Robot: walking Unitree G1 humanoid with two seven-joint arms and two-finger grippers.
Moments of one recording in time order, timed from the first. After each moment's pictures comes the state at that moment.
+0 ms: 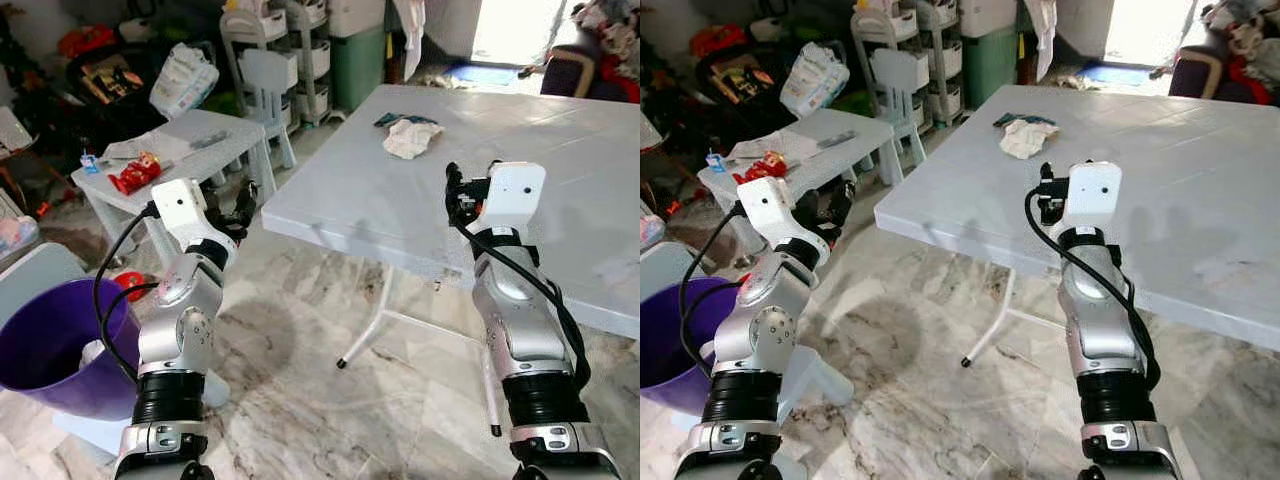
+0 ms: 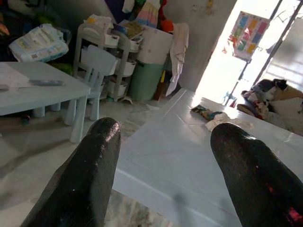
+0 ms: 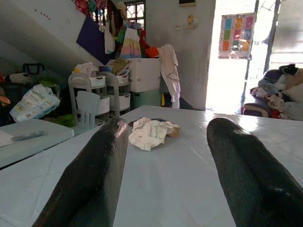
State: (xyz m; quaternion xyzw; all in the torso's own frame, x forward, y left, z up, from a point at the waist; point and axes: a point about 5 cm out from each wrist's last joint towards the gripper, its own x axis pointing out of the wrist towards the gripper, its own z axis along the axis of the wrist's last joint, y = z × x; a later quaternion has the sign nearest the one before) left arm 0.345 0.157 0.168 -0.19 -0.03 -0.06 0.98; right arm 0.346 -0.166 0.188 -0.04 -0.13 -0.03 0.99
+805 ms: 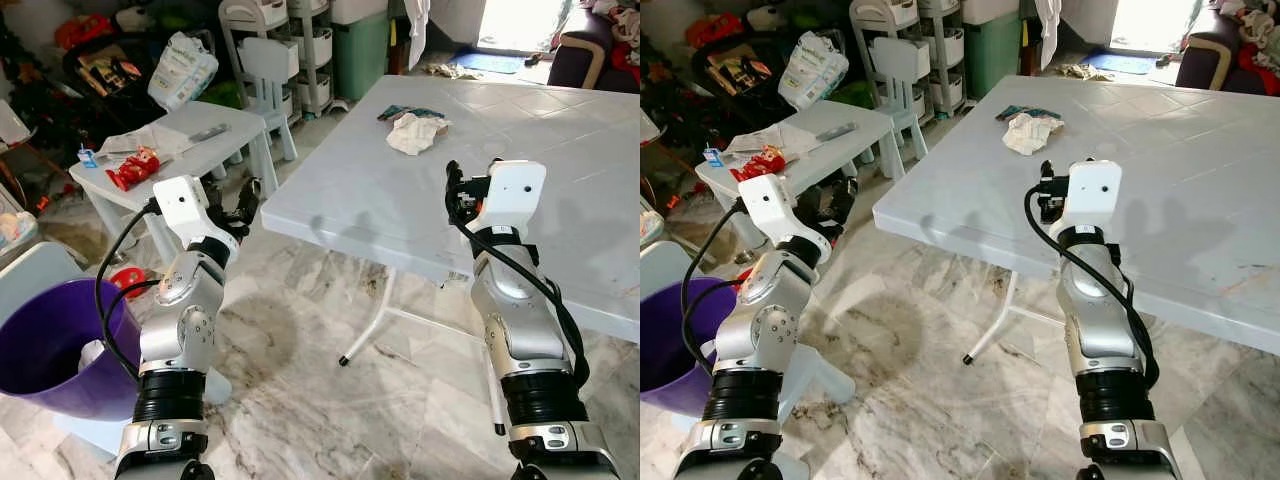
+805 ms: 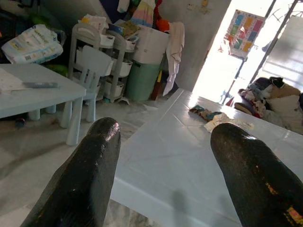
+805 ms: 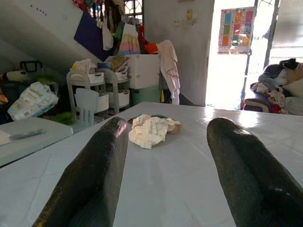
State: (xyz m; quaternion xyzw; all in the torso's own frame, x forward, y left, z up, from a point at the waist) left arm 0.346 0.155 0.171 -0.19 -0.05 -0.08 0.98; right arm 0.346 -0.164 0.188 -0.03 -0.13 -0.03 0.99
